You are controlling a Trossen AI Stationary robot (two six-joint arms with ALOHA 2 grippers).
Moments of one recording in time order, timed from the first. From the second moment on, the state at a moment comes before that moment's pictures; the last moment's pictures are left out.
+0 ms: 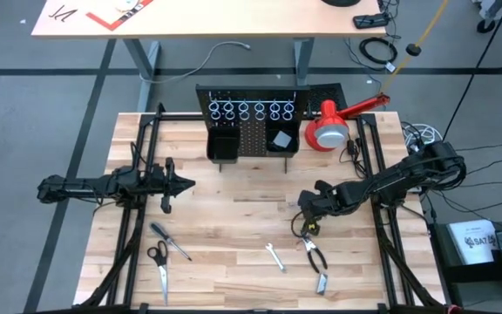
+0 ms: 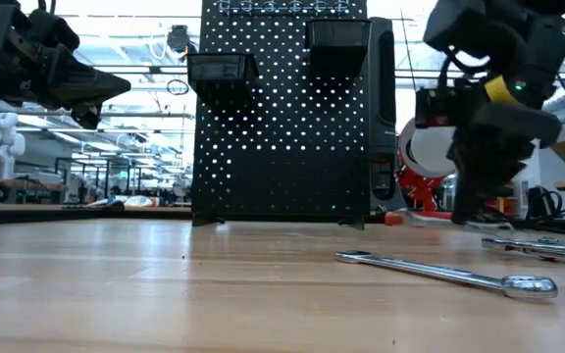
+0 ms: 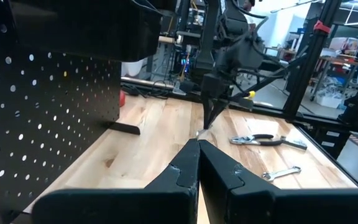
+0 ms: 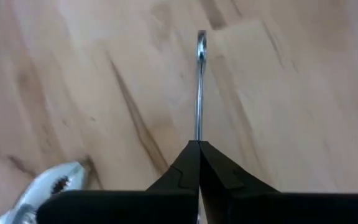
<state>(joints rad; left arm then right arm) 0.00 0.05 0.00 0.03 -0.04 -0.16 0.26 1.47 0.71 -0.42 0.21 0.61</state>
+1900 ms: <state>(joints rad) 0.00 0.05 0.00 0.04 -0.04 -0.15 0.17 1.76 0.93 -0.44 0.01 0.19</state>
